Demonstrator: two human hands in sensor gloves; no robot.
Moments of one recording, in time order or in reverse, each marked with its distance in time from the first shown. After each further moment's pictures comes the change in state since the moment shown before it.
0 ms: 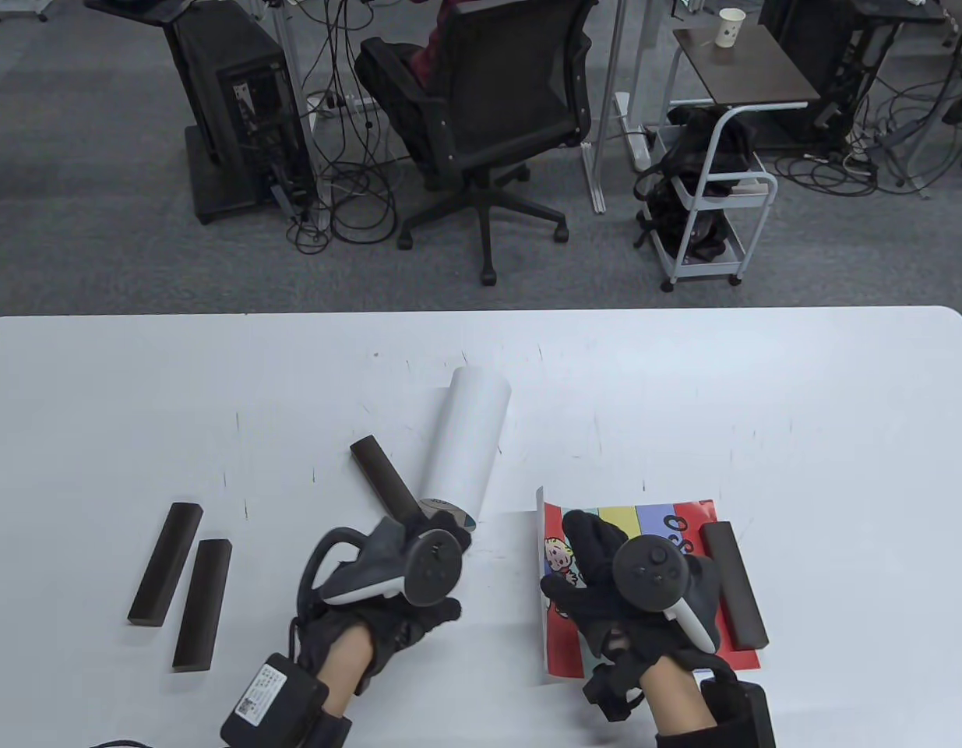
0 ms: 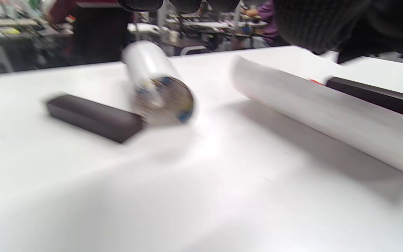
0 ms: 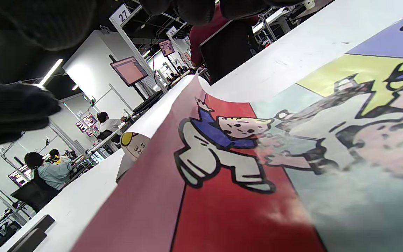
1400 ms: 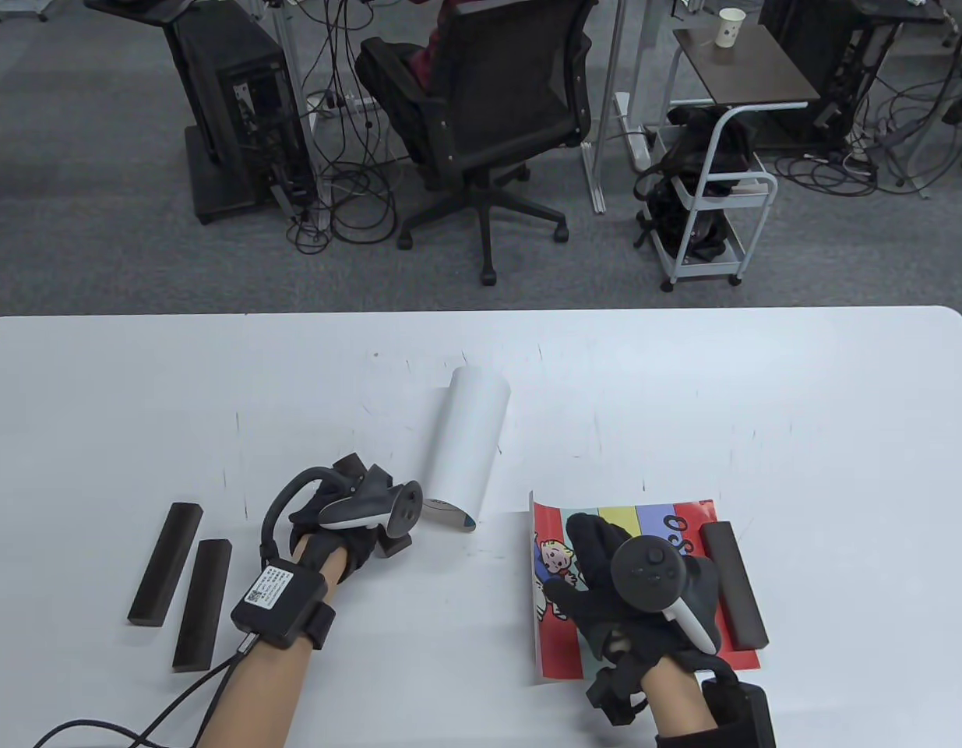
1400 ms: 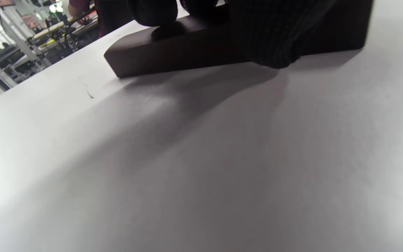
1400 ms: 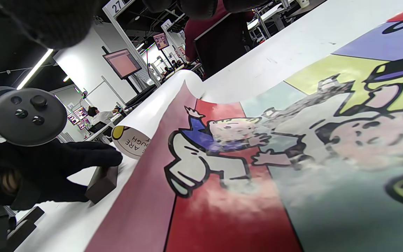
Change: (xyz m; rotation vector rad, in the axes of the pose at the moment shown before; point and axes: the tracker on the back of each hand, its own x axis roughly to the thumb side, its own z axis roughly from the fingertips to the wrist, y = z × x) left_hand -0.073 -0.081 -0.095 -0.183 0.110 -0.357; right_hand -0.001 0.001 0.002 0.025 0.028 0.034
